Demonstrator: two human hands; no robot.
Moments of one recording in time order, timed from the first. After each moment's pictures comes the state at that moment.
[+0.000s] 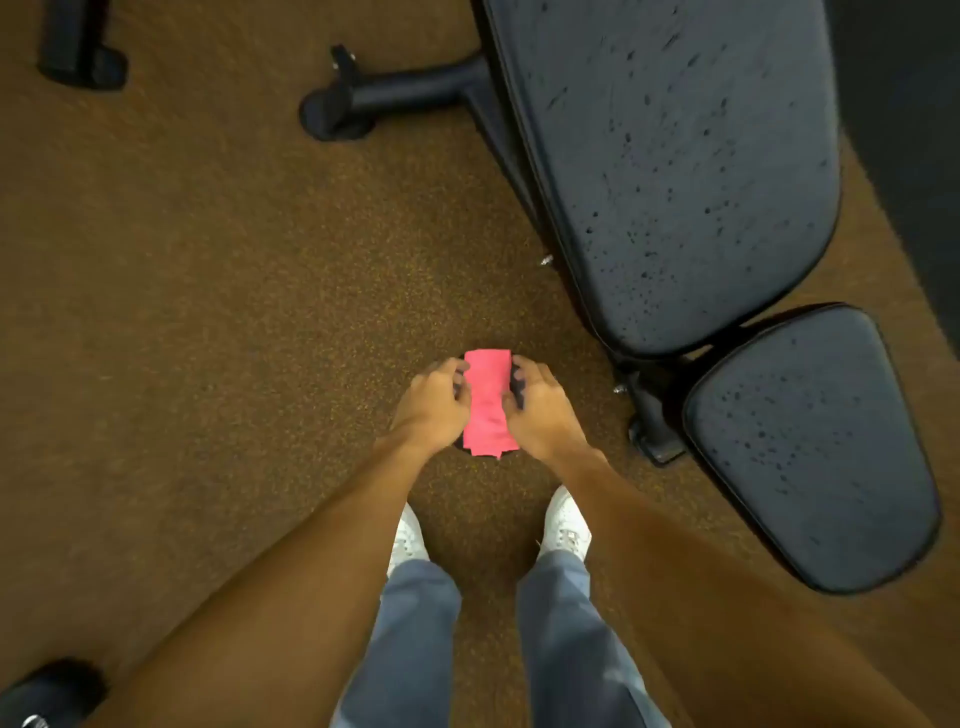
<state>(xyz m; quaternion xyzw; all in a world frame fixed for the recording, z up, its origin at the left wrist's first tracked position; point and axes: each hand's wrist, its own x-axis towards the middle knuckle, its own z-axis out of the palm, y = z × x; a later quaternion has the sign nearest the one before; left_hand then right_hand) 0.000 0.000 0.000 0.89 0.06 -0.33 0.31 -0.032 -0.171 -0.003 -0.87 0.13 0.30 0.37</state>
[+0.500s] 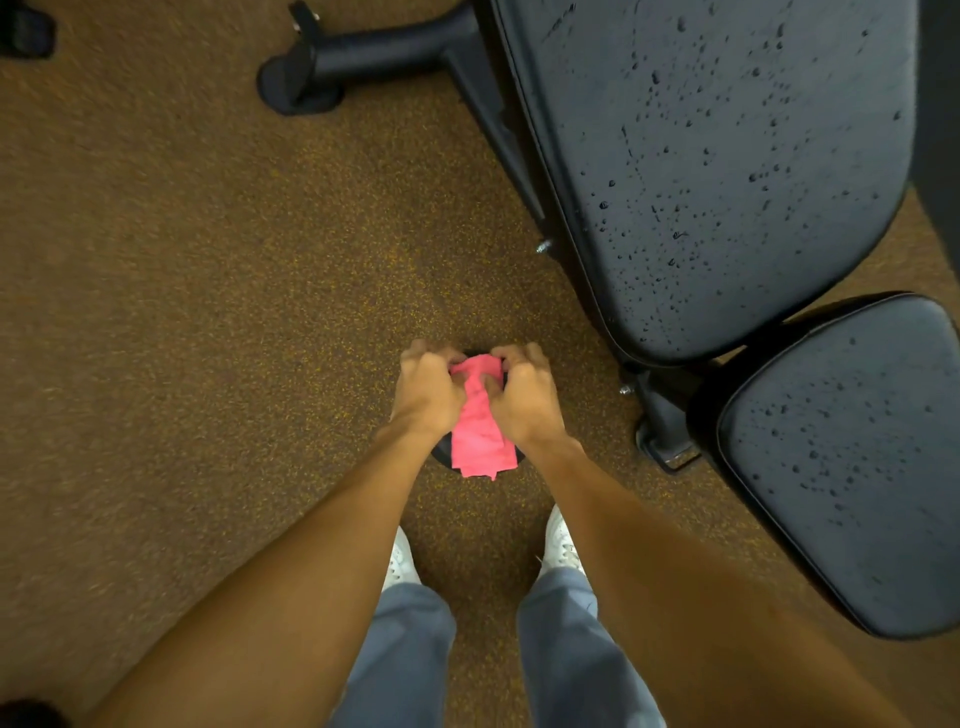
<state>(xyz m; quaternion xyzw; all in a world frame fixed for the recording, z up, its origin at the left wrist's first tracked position) 0.029 -0.020 -0.068 0.89 0.10 -0.33 0.30 -0.004 -0.161 -0.075 -0.87 0.18 0.26 0.37</state>
